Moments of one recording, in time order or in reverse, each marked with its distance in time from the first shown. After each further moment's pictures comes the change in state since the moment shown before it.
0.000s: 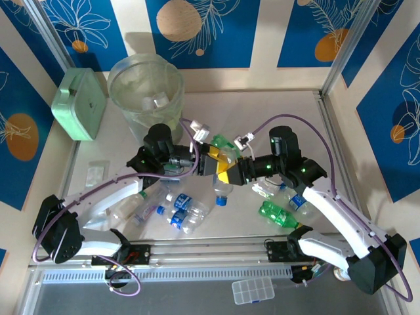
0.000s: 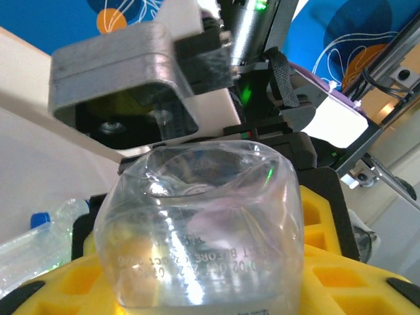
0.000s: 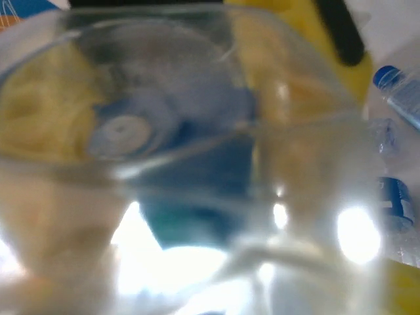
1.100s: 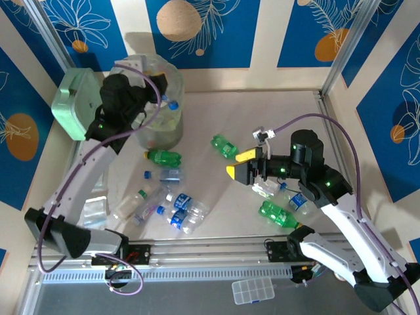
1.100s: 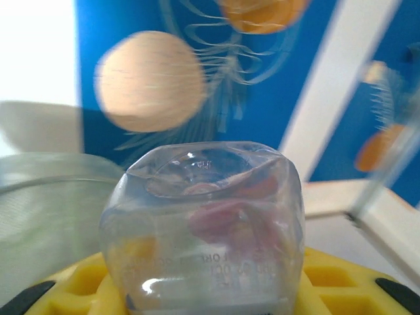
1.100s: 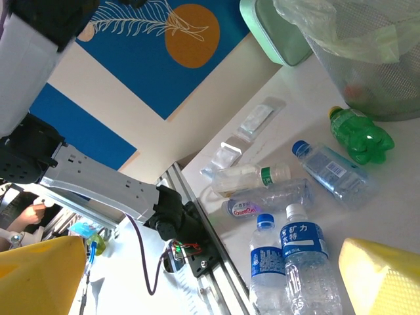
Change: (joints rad) left arm 0.385 0.068 0.548 -0.570 -1.043 0.390; right arm 0.008 -0.169 0.096 -0.120 0.298 -0.035
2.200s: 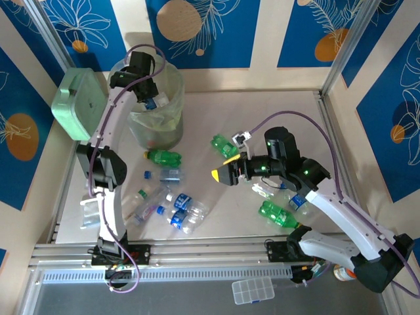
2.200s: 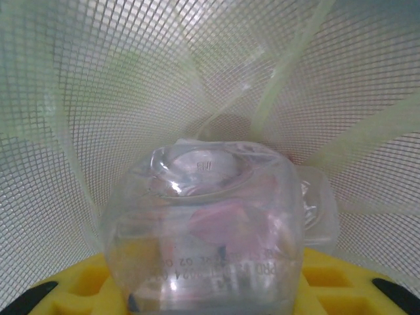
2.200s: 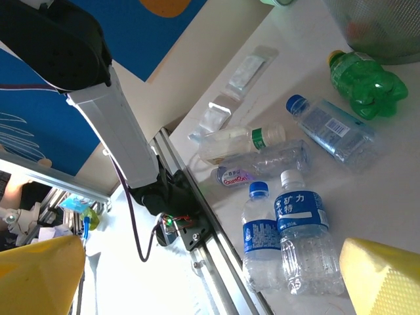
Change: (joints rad) left arm 0.137 0.727 0.777 -0.852 -0.242 -0.227; right arm 0.122 0.156 0.000 -0.007 0.077 -0.011
